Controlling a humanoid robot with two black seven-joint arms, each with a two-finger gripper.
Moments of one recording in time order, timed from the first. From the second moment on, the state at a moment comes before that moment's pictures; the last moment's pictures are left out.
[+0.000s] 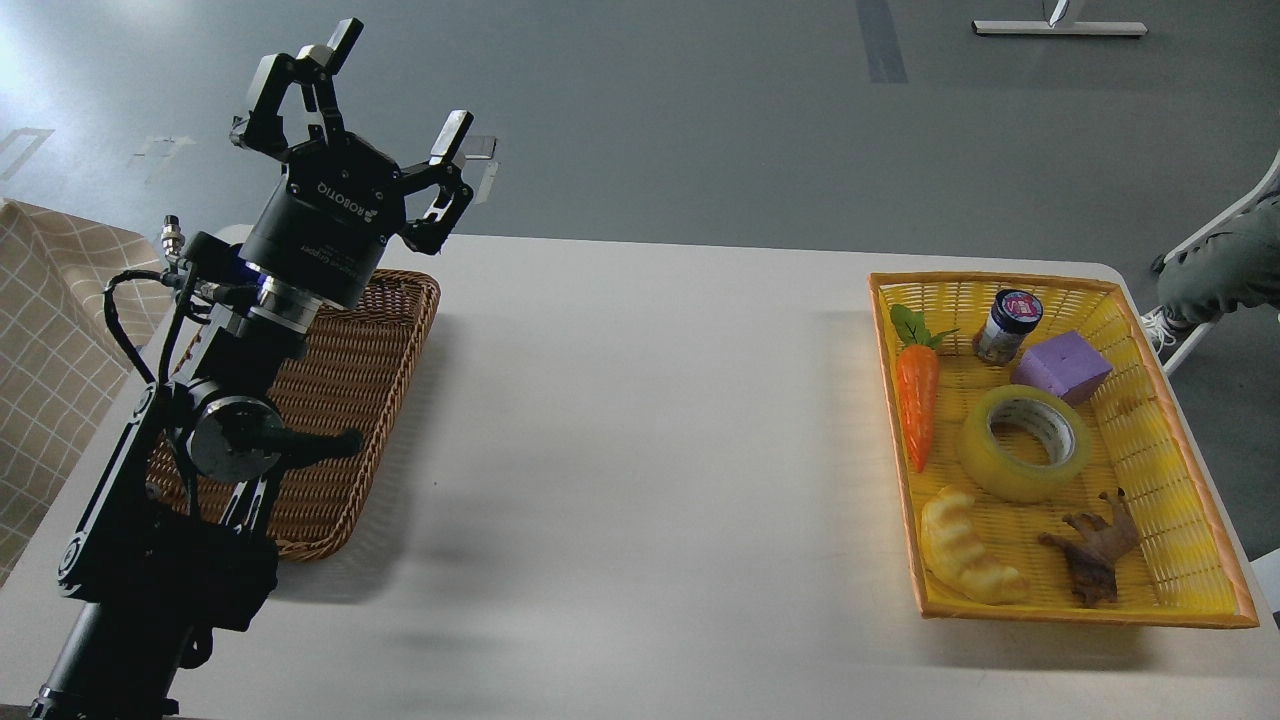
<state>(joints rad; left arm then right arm) -0.25 0.11 -1.52 -1.51 0.62 -0.42 -0.09 0.17 -0.81 1.72 1.65 -1.42 0.49 0.03</state>
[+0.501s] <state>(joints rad) -0.24 0.11 -1.52 -1.51 0.62 -0.41 -0.09 0.04 -0.91 1.71 1.63 -1.85 0.49 0.02</state>
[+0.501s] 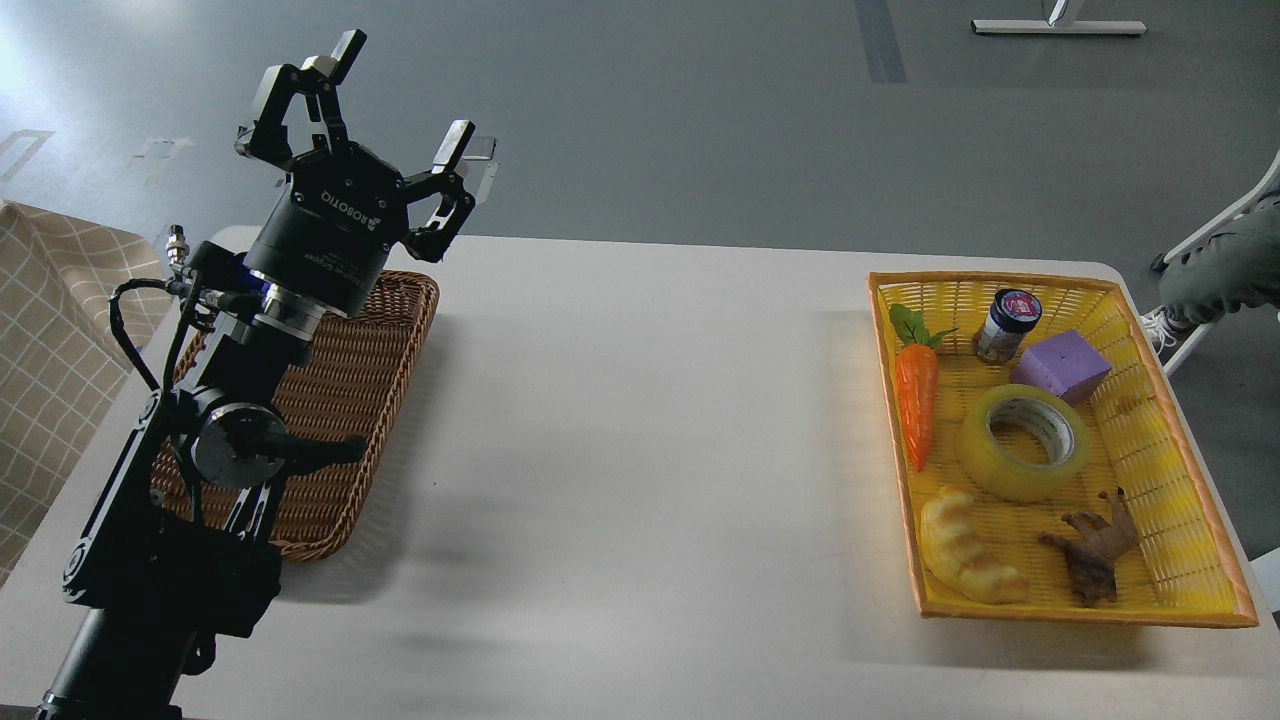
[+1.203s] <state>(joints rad) -0.22 0.11 -1.52 -1.51 0.62 -0.39 -0.09 -0.08 -0.70 1.57 1.60 -2.04 0.49 0.01</state>
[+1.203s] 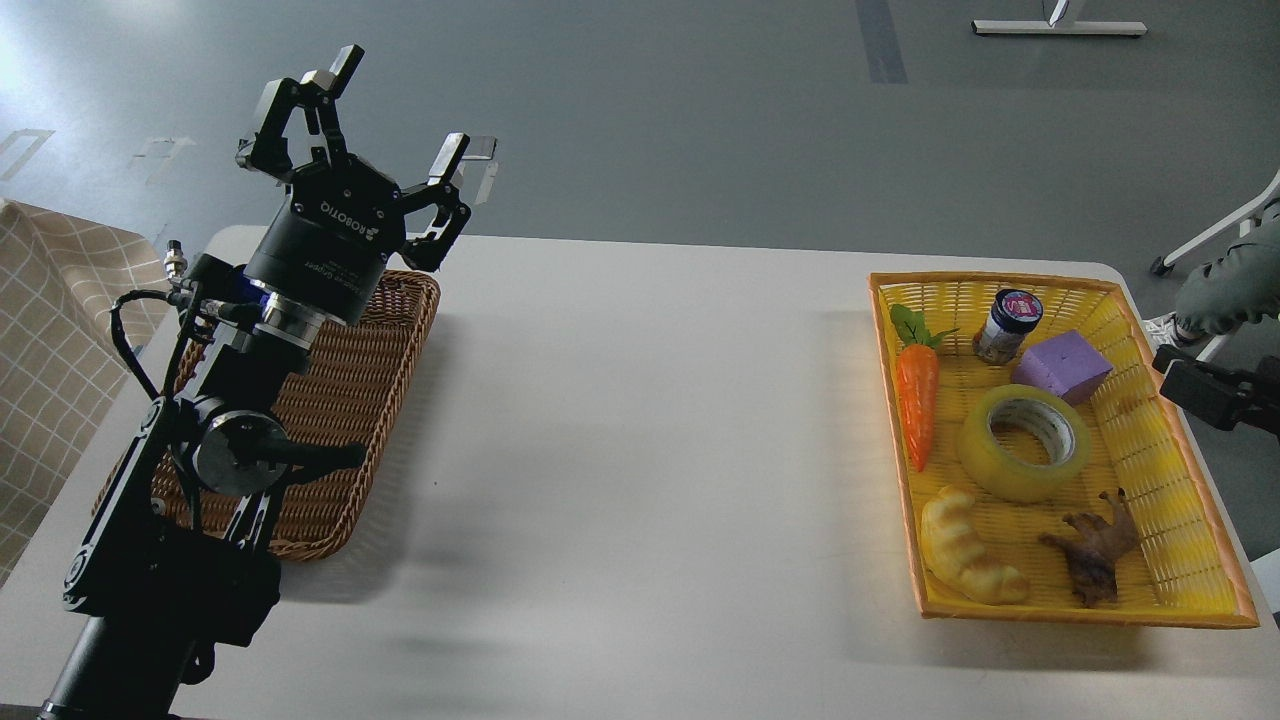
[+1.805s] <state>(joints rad) -0.22 0.11 -1.52 -1.50 0.62 -0.39 -0.09 0.06 -0.59 1.44 1.45 -2.15 0.49 0.01</state>
